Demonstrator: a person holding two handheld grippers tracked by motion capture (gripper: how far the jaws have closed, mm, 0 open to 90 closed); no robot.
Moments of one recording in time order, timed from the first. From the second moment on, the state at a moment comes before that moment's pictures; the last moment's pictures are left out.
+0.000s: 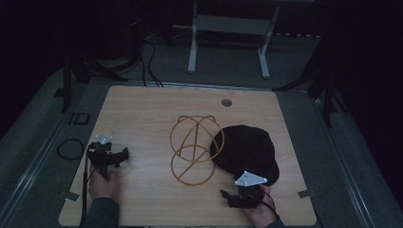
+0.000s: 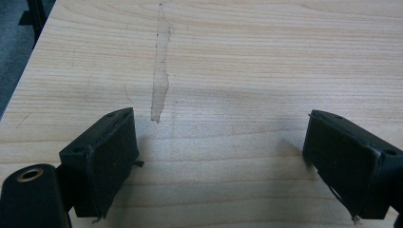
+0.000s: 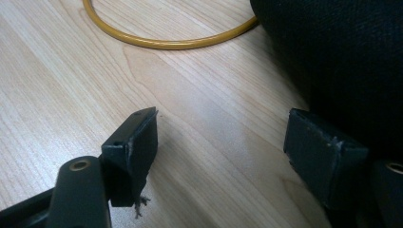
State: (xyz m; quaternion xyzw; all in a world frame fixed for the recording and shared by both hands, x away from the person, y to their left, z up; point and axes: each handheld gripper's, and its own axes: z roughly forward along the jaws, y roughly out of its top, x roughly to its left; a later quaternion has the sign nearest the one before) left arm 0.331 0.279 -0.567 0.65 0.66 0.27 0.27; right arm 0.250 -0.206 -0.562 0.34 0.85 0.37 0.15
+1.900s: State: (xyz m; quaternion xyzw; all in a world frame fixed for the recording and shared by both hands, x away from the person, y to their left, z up) left arm 0.331 0.278 -0.567 0.65 0.66 0.27 0.27; right arm 0.327 -0.248 -0.470 0.37 0.87 0.27 0.18
